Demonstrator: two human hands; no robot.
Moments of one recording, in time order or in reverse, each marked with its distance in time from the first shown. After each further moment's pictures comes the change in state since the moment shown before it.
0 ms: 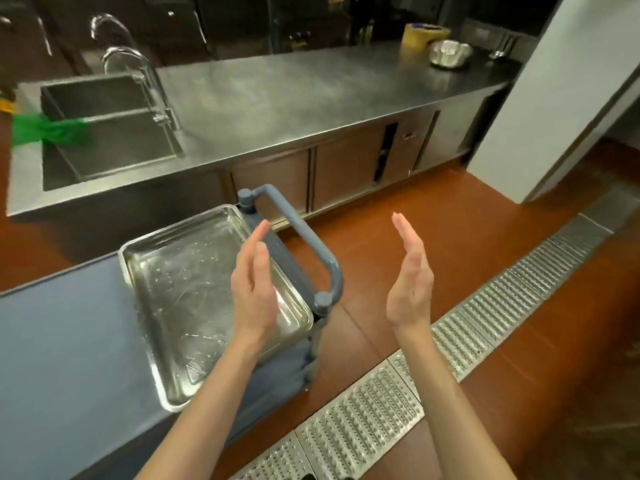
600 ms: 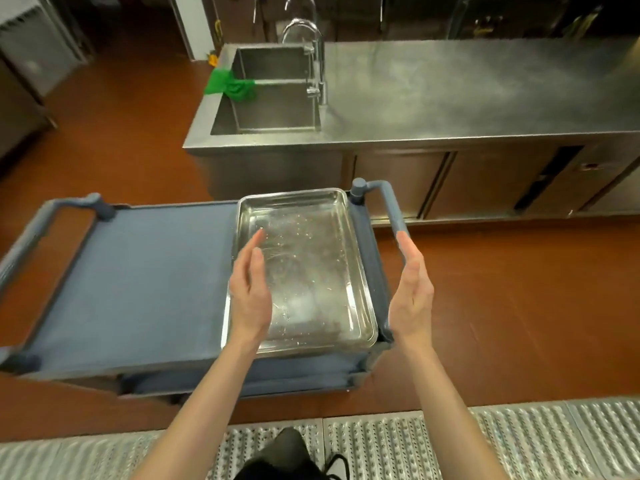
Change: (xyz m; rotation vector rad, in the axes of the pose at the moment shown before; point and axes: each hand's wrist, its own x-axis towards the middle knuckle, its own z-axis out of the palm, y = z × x) left_hand -0.012 -0.041 -0.086 0.221 0.476 -0.147; right_hand 0.015 0.045 0.116 0.185 -0.461 0.174
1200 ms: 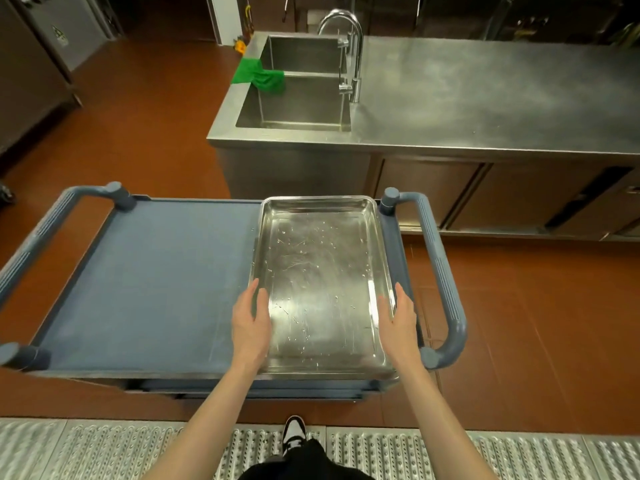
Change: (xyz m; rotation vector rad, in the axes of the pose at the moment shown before) left_hand 0.017 -0.117 -0.043 0.238 0.070 -0.402; right_hand 0.015 0.103 0.069 -0.343 -0.232 0.384
